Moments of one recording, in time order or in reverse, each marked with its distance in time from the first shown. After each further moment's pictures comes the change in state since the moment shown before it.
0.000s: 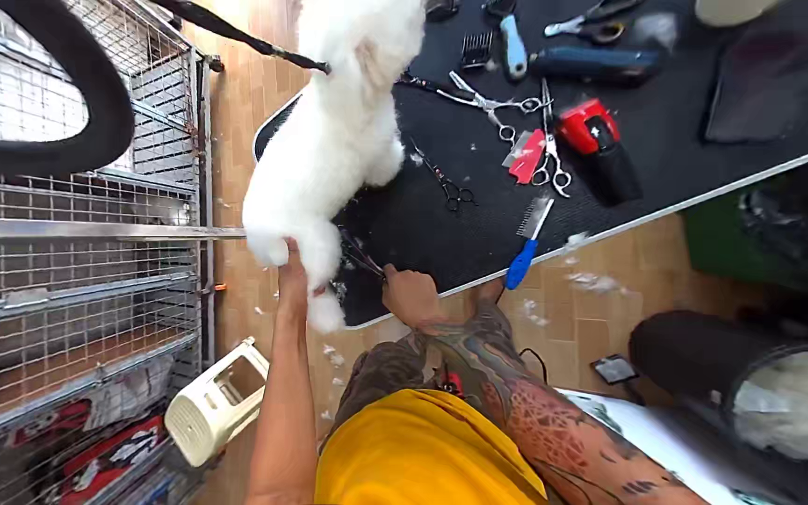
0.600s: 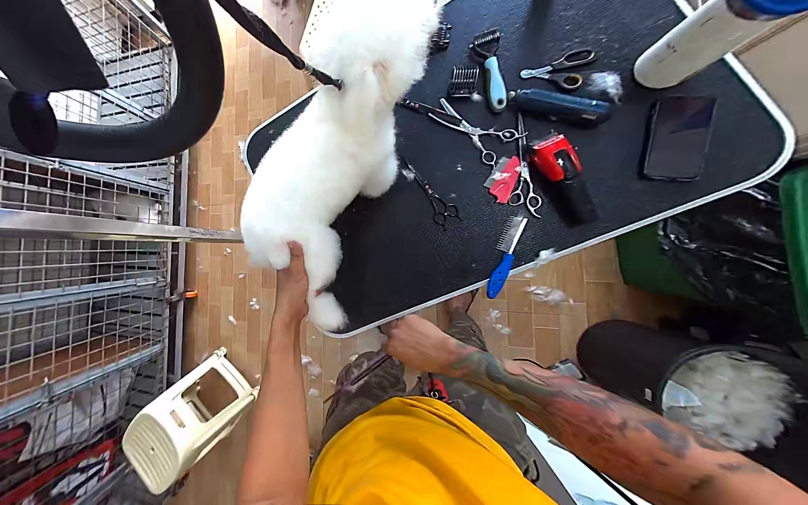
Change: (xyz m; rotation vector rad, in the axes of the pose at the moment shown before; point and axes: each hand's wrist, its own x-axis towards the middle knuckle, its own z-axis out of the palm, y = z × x) left_hand 0.014 -0.009 -0.001 -0.232 -0.141 -0.025; right_hand -0.043 0.030 0.025 -0.500 -0.414 -0.683
